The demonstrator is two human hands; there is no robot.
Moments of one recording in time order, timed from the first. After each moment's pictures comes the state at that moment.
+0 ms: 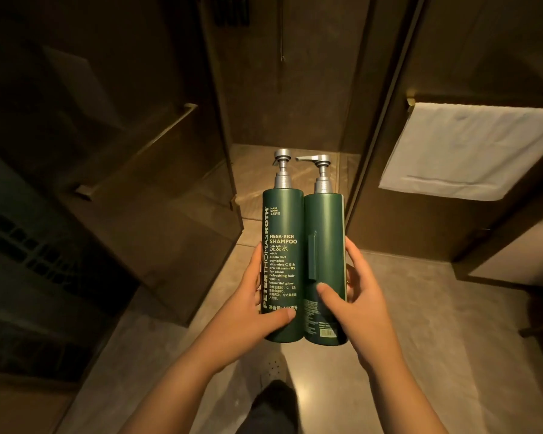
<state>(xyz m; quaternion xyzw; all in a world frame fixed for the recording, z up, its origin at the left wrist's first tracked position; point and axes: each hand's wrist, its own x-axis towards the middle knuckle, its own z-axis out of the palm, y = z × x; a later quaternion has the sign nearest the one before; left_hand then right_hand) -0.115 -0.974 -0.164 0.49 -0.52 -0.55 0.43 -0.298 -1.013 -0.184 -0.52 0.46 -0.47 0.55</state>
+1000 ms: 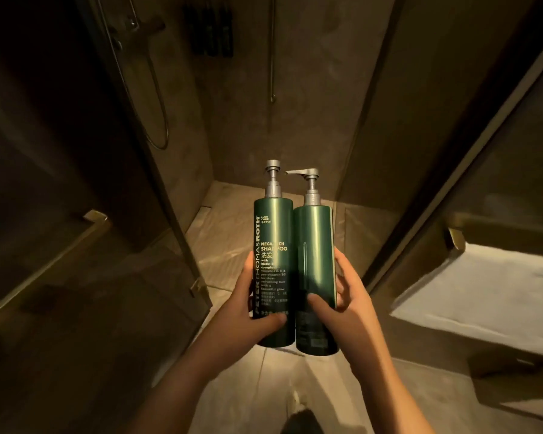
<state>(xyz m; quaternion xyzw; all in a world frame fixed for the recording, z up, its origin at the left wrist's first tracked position) -0.089 -1.484 -0.181 0.53 -0.52 -0.51 0.44 -0.273 -1.524 -0.183 -0.55 0.44 -0.44 0.56</state>
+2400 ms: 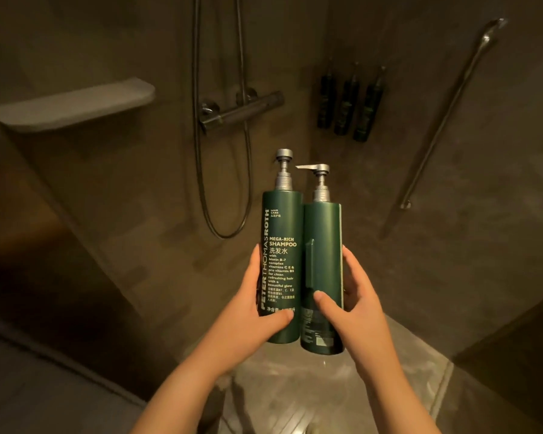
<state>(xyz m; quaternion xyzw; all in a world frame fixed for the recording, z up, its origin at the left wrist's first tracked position) 0.129 -1.975 -0.134 0.65 -0.39 -0.33 0.56 -0.003 -2.100 -0.149 -0.66 0.23 -0.34 0.63</state>
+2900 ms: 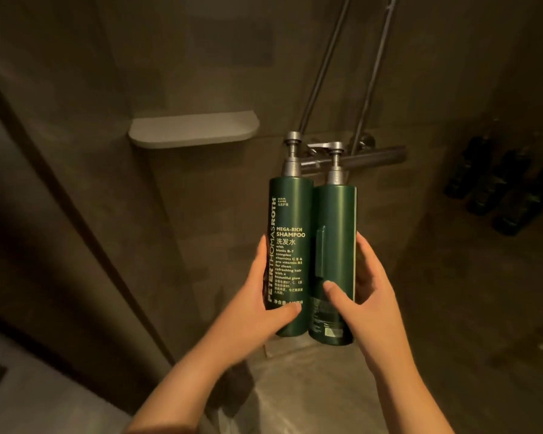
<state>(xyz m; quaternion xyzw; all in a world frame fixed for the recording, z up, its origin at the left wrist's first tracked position) 0.205 -2.041 -0.089 0.71 -0.23 -0.16 0.65 0.151 -2.217 -0.091 -0.73 0.02 -0.21 0.65</state>
